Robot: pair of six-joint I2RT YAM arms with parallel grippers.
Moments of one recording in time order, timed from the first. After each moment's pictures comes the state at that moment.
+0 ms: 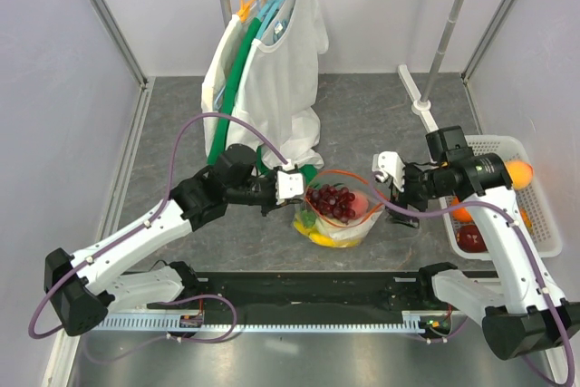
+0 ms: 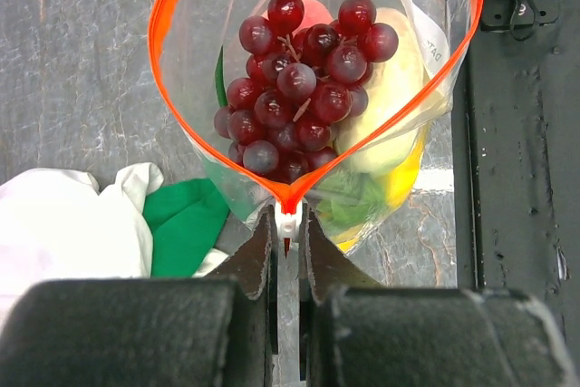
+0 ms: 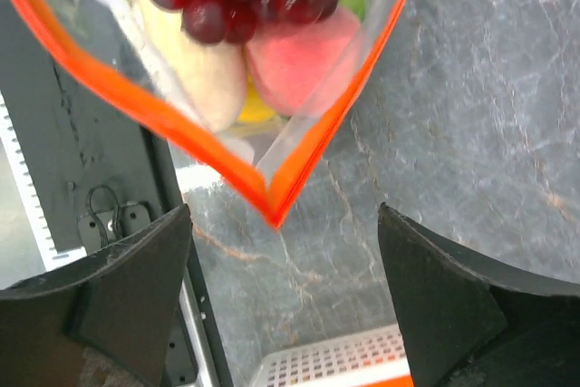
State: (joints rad) left arm -0.84 1.07 0.93 -0.36 0.50 0.52; right arm 0.20 1.02 1.18 -1.33 -0.62 -1.04
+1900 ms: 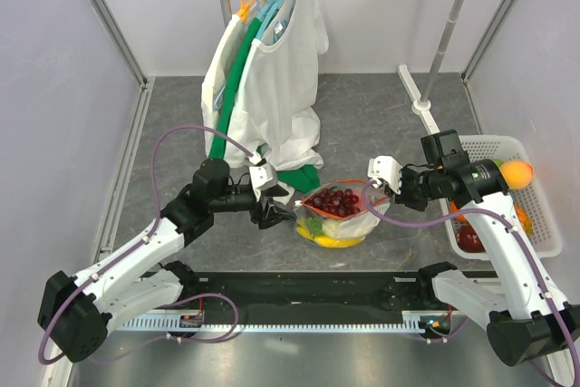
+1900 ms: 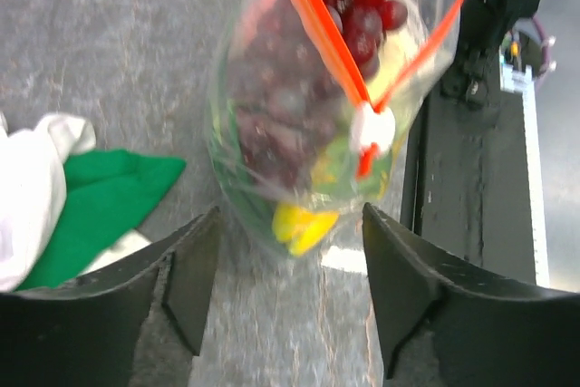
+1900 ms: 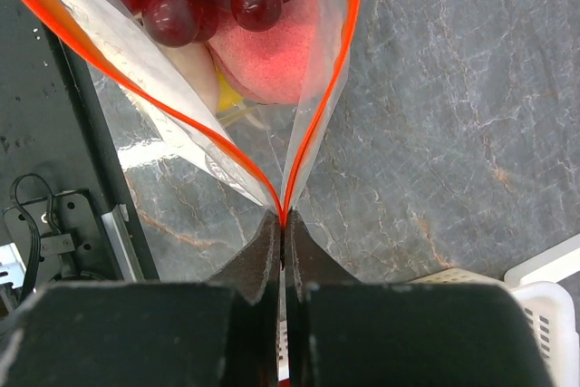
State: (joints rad) left arm -0.64 0.92 0.60 -0.03 0.69 0.16; right arm 0.25 1.00 1.12 -1.22 -0.49 -1.04
